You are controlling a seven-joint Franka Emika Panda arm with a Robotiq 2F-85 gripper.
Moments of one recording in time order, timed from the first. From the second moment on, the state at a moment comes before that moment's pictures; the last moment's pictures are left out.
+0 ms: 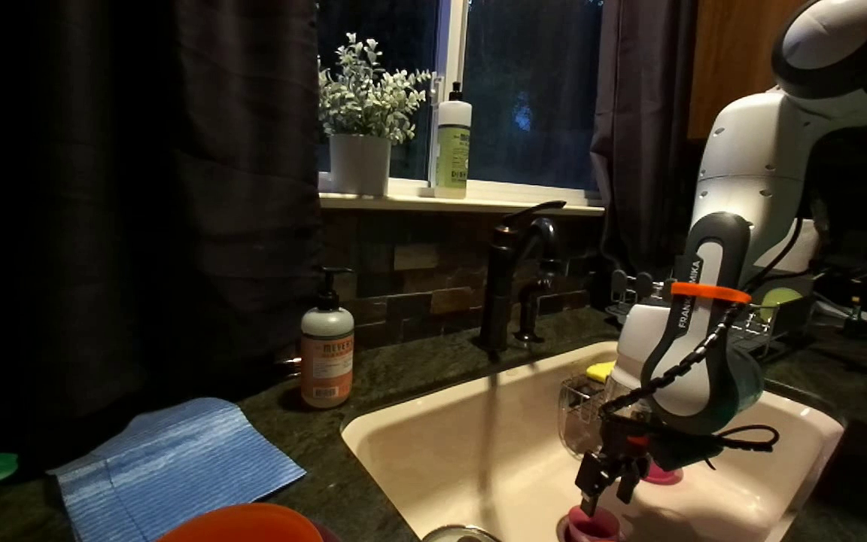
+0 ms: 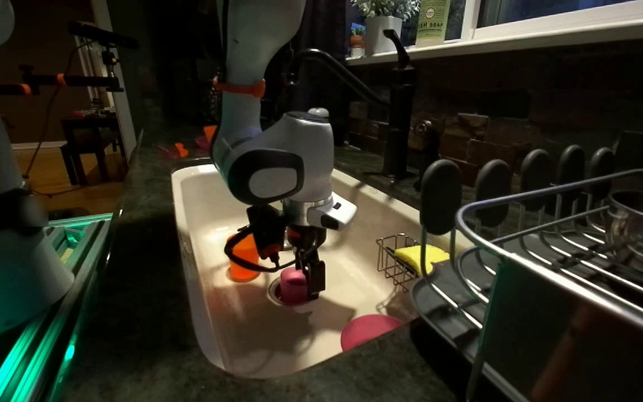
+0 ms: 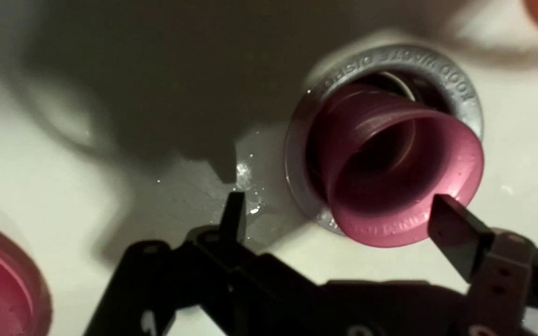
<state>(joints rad) -0.16 0.70 0.16 -2.51 -0.12 3.25 0.13</state>
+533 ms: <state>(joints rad) -0.16 0.73 0.19 -2.48 -0.09 3.25 0.12</state>
